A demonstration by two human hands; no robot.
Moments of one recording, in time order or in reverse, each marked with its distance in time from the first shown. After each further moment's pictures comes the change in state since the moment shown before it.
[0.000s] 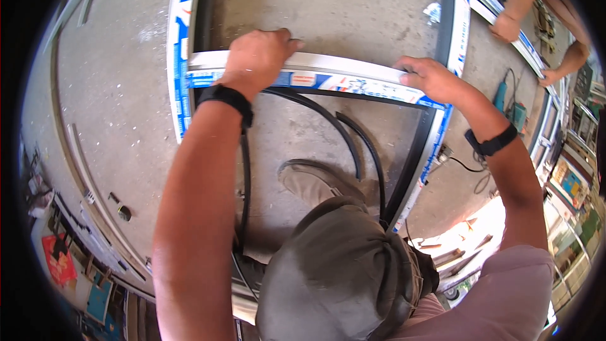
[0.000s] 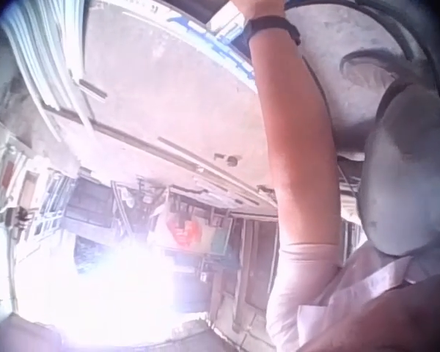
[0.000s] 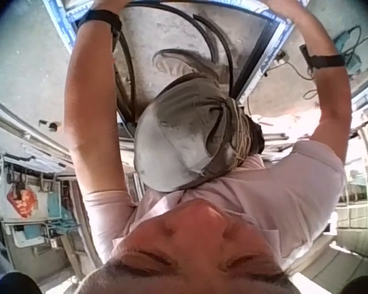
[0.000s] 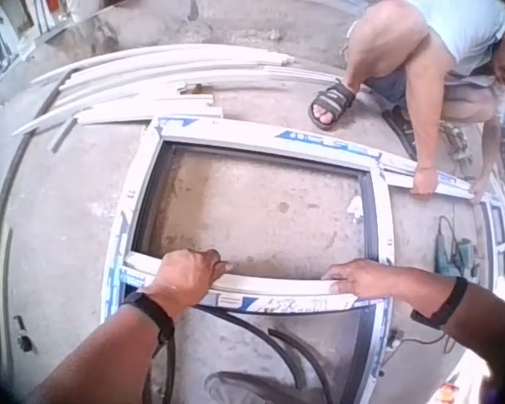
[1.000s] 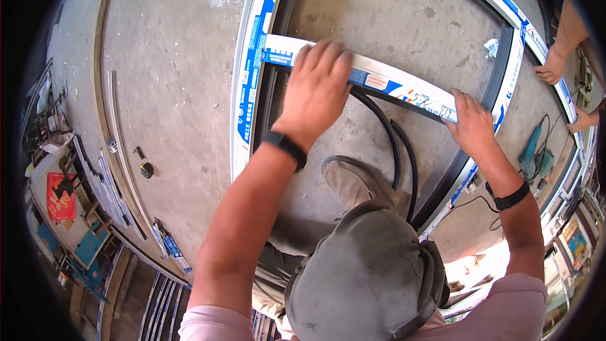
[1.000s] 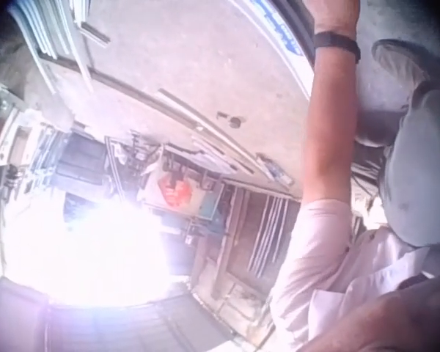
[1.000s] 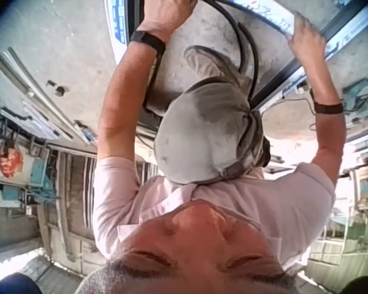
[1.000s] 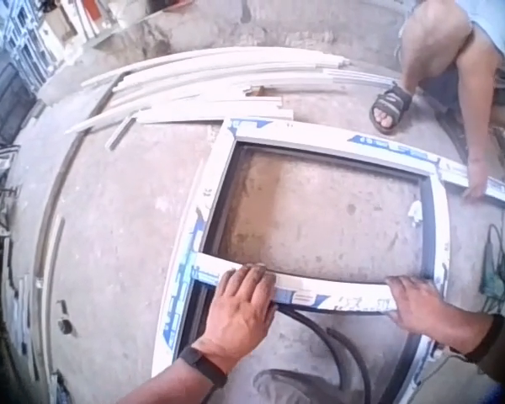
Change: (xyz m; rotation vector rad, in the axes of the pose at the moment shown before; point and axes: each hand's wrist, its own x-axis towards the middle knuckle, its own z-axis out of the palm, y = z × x) left_hand -0.080 0.002 0.013 -0.076 0.507 0.132; right_hand -0.021 -0.019 0.055 -0.662 0.365 0.011
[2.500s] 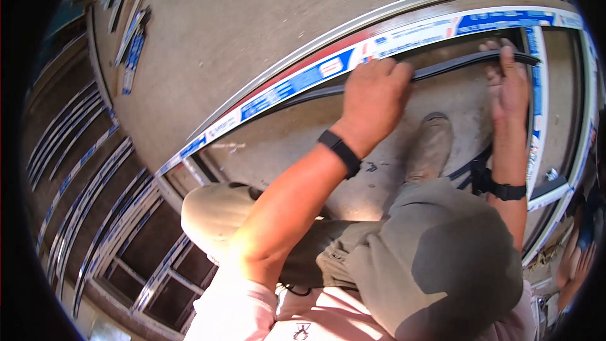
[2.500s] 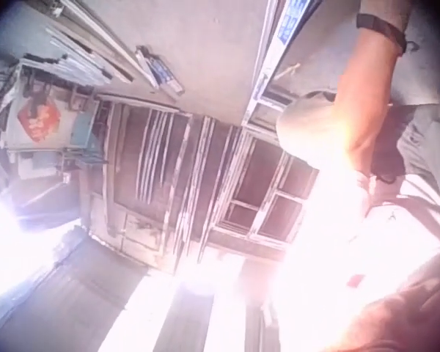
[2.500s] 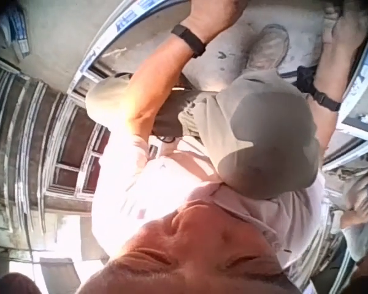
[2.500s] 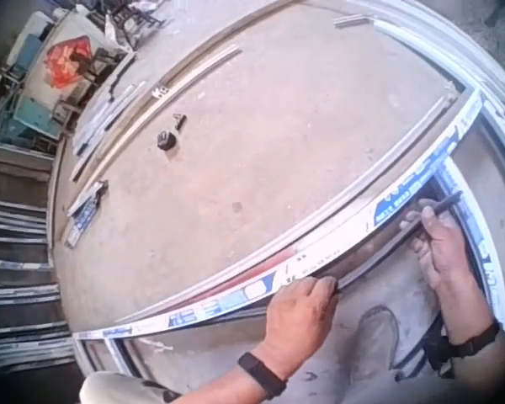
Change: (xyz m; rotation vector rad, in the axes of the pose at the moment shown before) left_hand -0.276 0.047 -0.044 -0.086 0.332 -0.973; right_hand 0.106 -0.280 0.020 1.603 -0.234 -0.033
